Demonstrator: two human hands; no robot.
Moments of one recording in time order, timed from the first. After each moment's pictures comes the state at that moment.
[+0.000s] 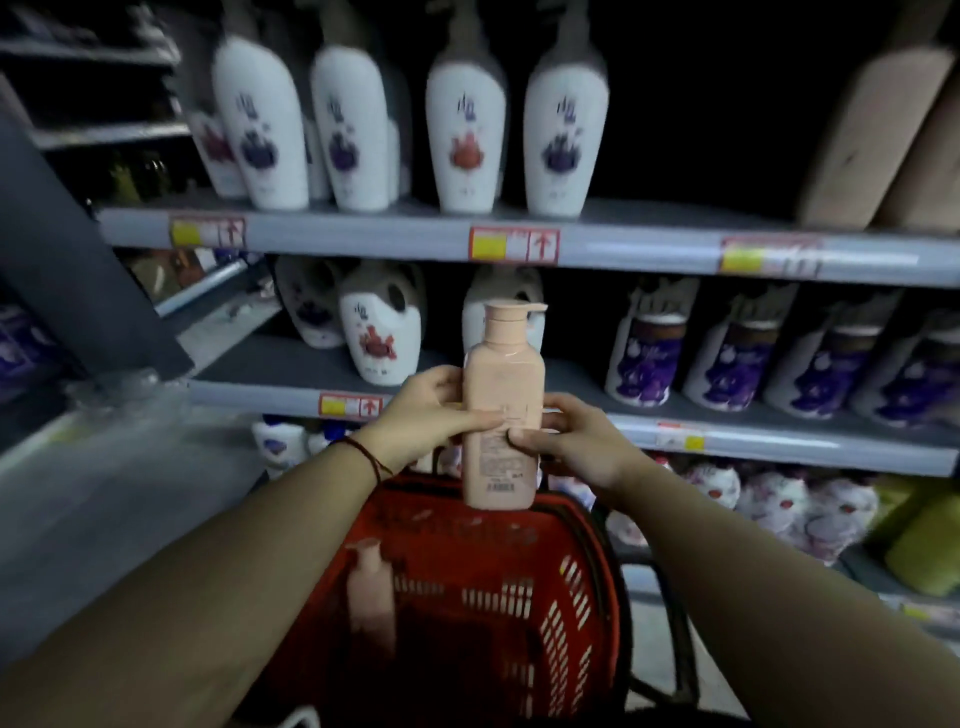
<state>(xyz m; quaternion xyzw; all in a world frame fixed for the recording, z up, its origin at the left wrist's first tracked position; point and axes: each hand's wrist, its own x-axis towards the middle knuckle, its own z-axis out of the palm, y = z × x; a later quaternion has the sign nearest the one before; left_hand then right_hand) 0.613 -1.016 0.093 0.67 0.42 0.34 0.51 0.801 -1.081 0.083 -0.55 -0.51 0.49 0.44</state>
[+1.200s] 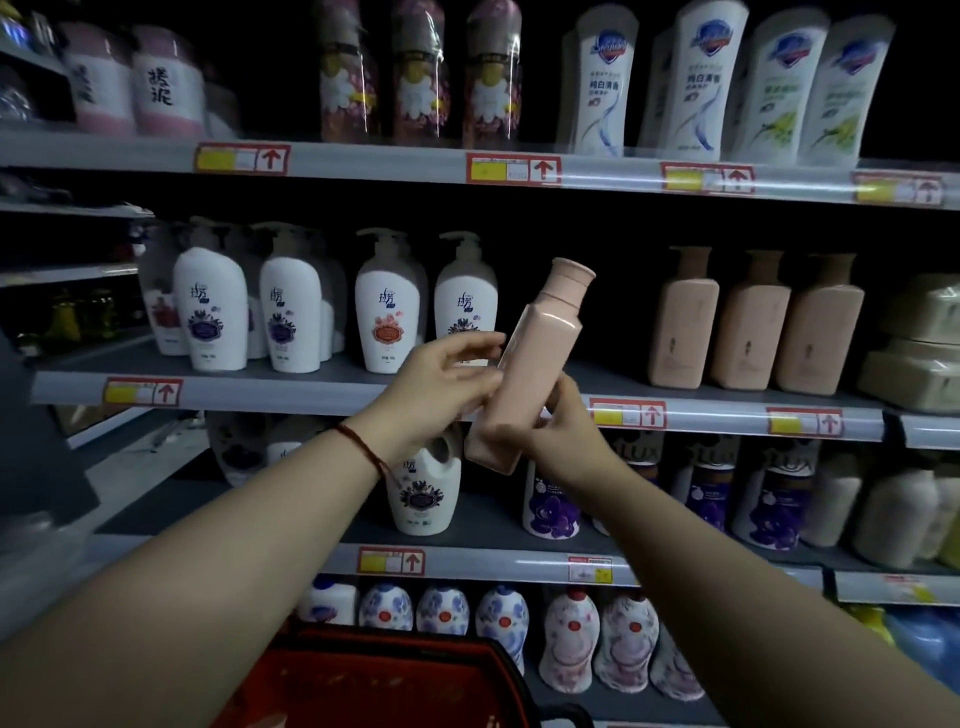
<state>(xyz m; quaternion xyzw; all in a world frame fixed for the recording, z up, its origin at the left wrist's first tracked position) 0.712 -1.040 0.277 0.72 0.24 0.46 0.47 0.856 -1.092 0.238 -0.49 -0.55 0.31 0.59</state>
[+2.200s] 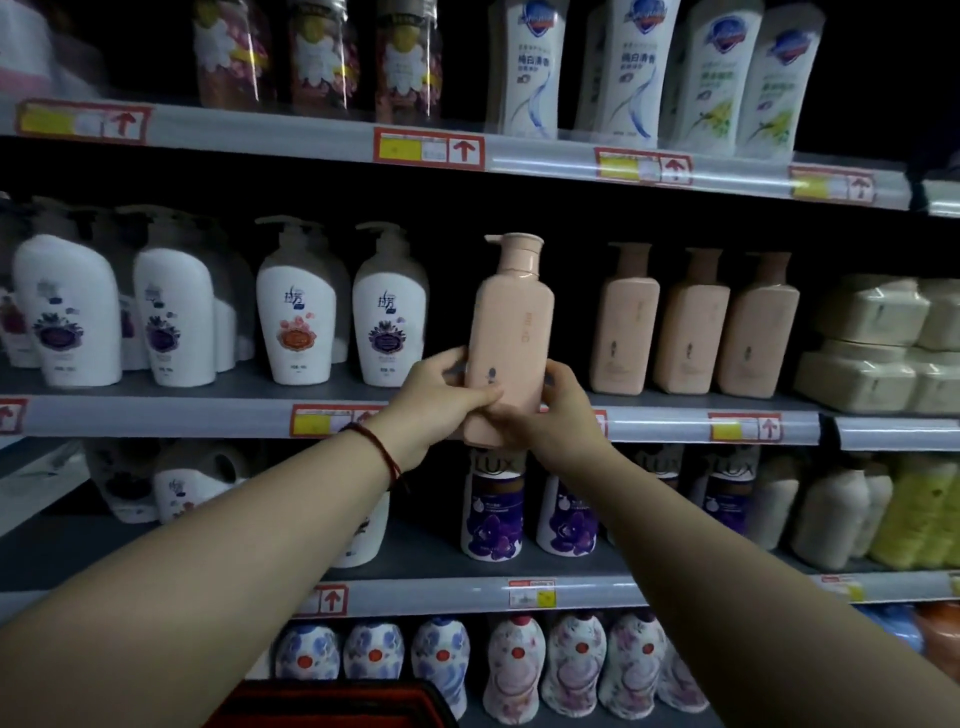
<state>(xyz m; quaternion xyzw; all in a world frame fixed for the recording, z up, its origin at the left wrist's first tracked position) 0.815 -0.991 0.257 0.67 0.28 0.45 0.52 0.942 -1.058 0.243 -0.59 -0.52 0.19 0.59</state>
